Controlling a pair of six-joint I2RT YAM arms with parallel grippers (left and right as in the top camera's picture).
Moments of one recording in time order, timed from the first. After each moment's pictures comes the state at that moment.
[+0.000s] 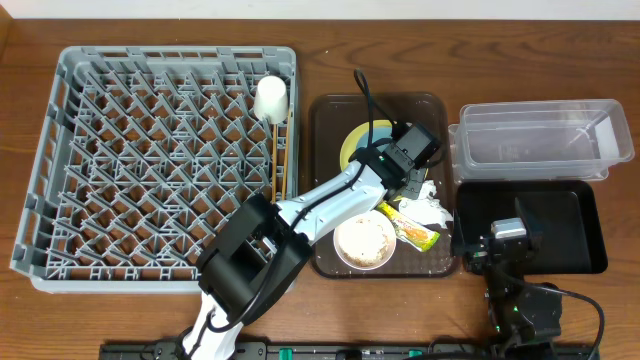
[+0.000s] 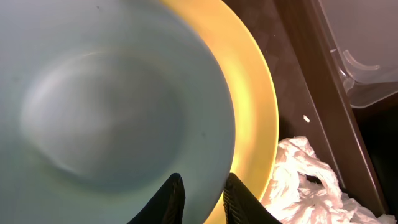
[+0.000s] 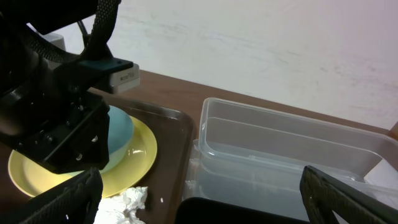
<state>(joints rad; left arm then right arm) -0.84 2.07 1.49 -0.48 -0.07 -0.49 0.15 0.01 0.01 -0.07 0.04 -0.17</state>
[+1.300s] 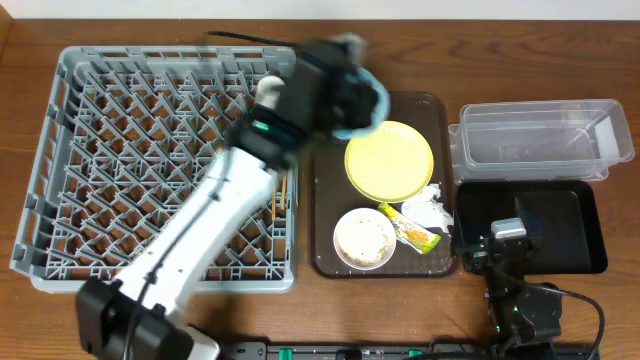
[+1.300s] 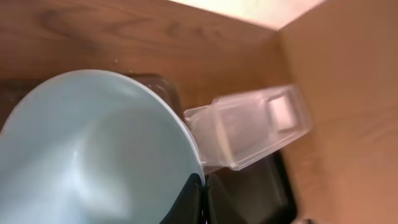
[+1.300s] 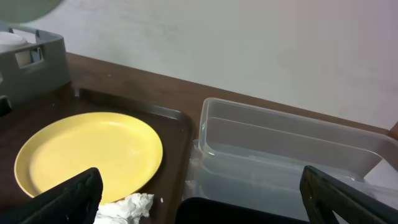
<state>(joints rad) -0.48 1.61 1.49 -0.49 0.37 -0.66 0.15 0.01 0.01 -0.07 0.04 -0.17</state>
